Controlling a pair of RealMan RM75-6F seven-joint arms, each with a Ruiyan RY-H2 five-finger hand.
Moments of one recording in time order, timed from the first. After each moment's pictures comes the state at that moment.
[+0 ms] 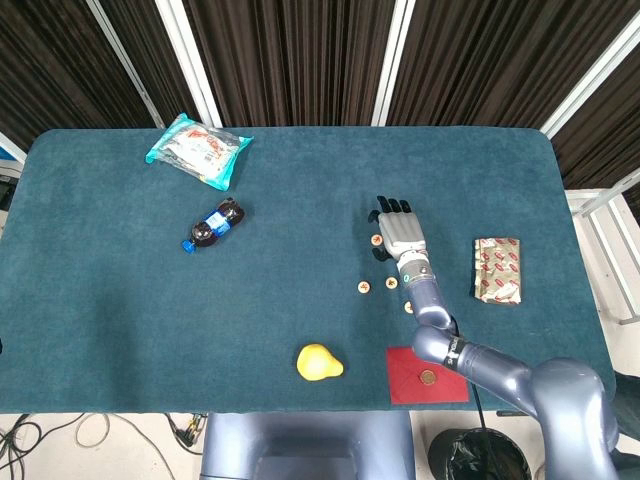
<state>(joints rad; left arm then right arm) -0.01 -1.10 -0.17 -1.76 1.16 1.51 0.08 1.02 -1.75 0.31 -0.96 -0.59 0.73 -0.47</state>
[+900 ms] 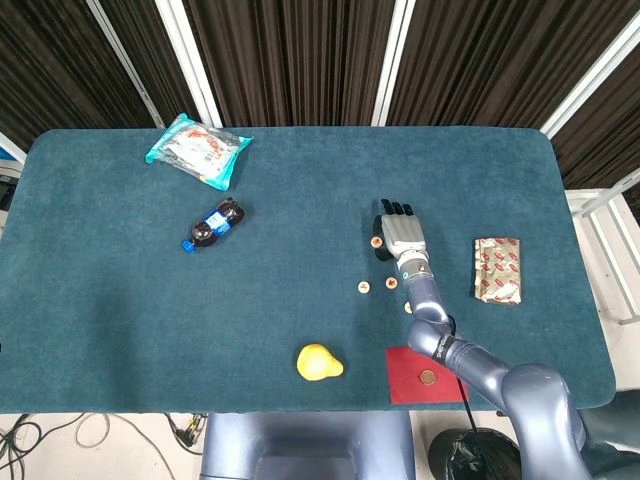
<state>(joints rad) -0.01 -1.11 -0.17 -1.75 1.16 1.51 0.08 1.04 -1.87 0.33 -0.71 -0.65 0.62 -0.38</state>
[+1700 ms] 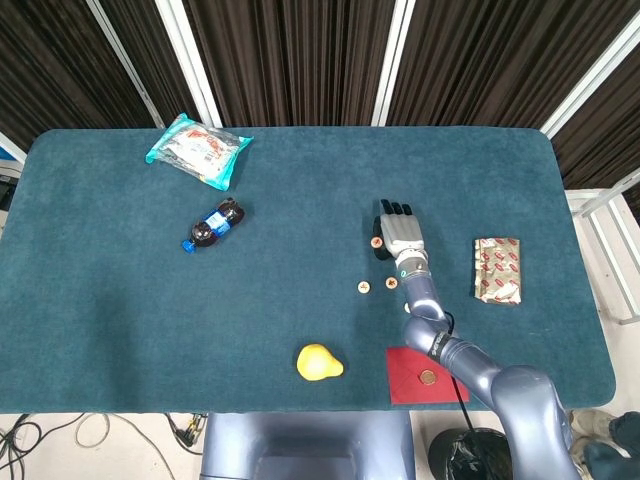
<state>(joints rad) -0.01 -1.11 -0.17 -1.75 1.16 1.52 0.09 1.05 -1.92 0.36 -0.63 -0.67 0.57 -0.38</state>
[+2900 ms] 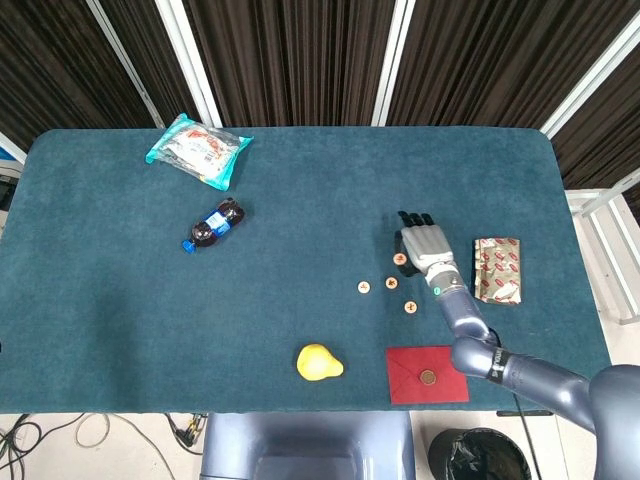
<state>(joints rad) -0.01 -1.11 -0.18 -1.76 1.15 1.53 0.10 0.91 -1.53 0.23 -1.23 -0.63 0.71 -0.50</state>
